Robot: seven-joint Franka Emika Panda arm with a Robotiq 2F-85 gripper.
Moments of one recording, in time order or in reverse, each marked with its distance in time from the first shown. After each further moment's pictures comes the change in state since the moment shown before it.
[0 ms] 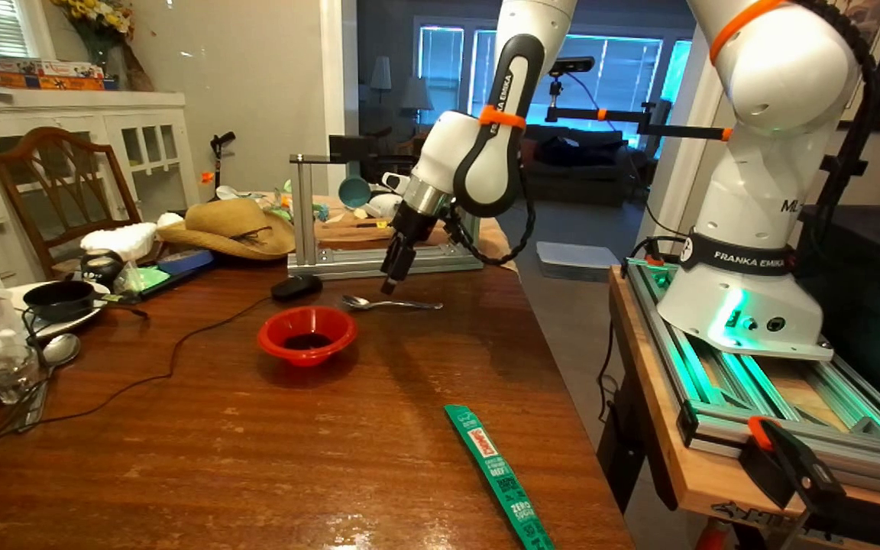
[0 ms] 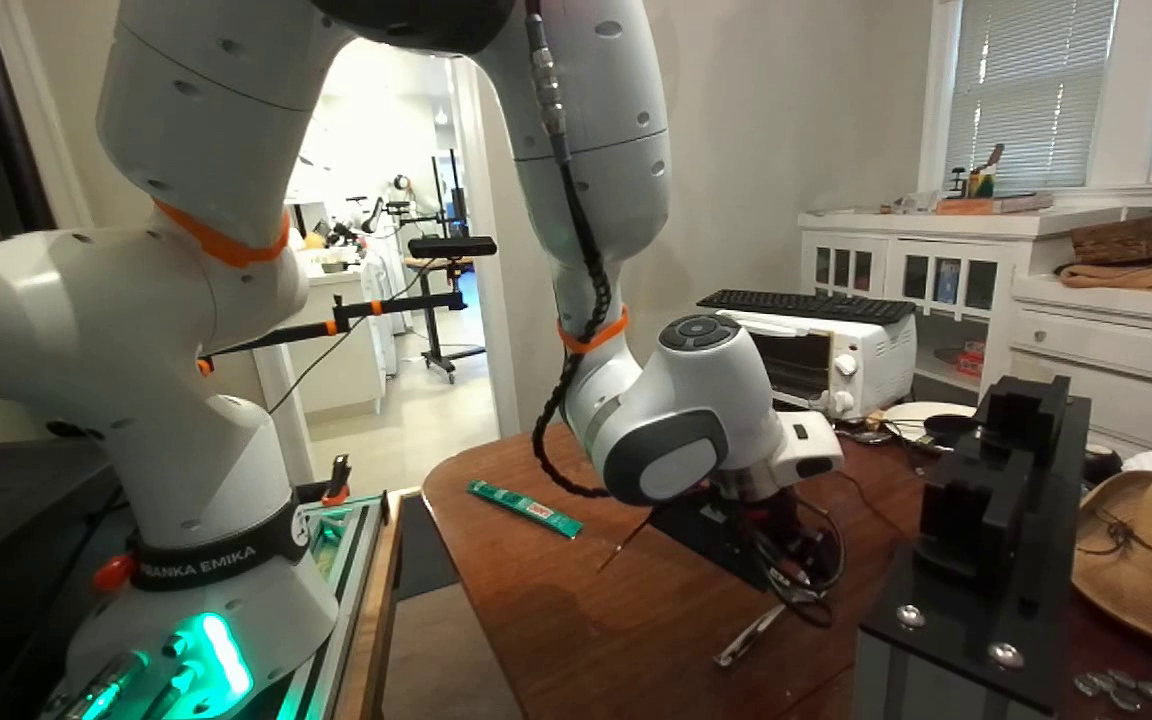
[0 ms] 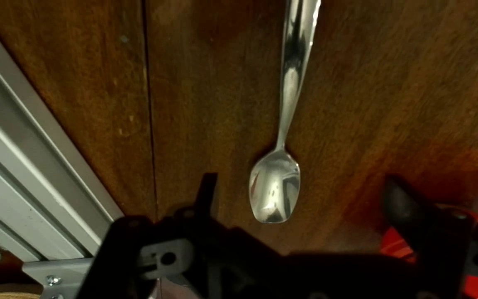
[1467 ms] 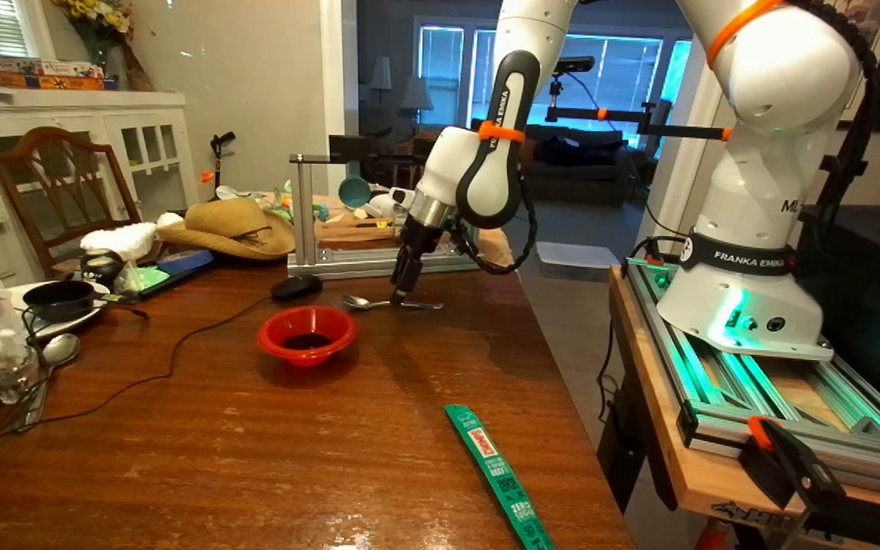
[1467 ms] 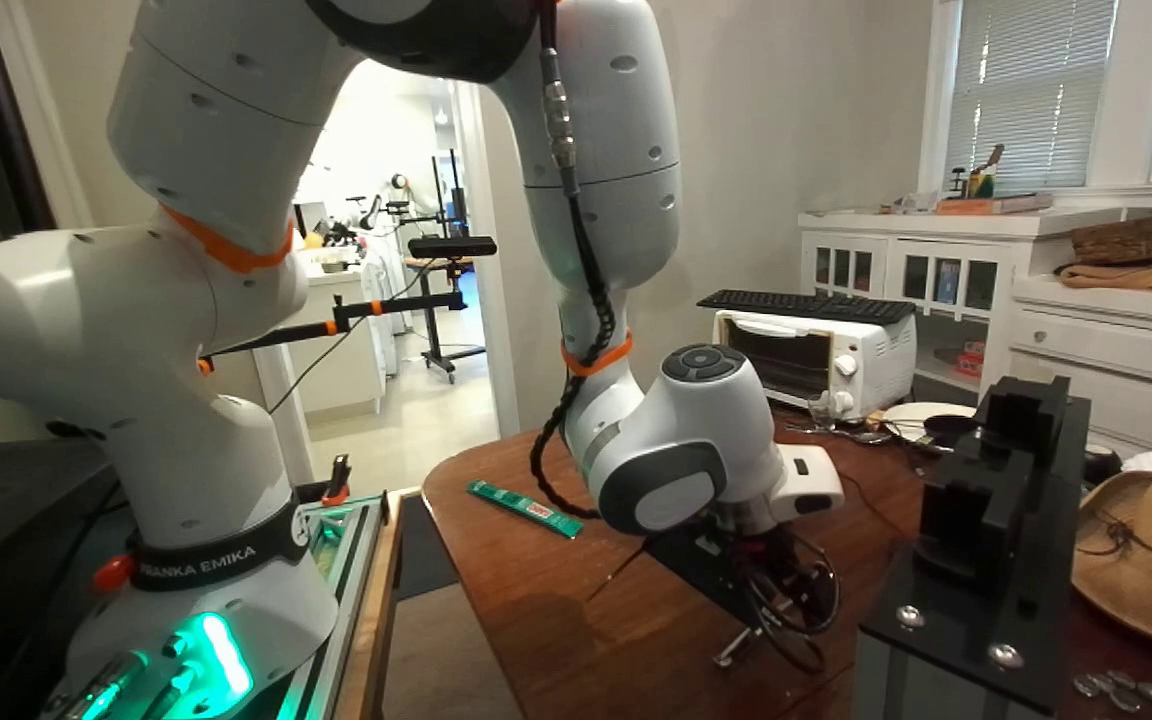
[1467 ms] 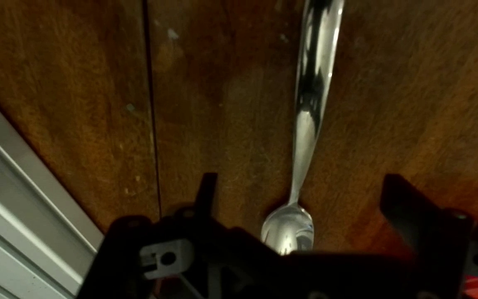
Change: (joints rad) arm 0.011 0.056 -0.041 0.017 0.000 0.000 0.005
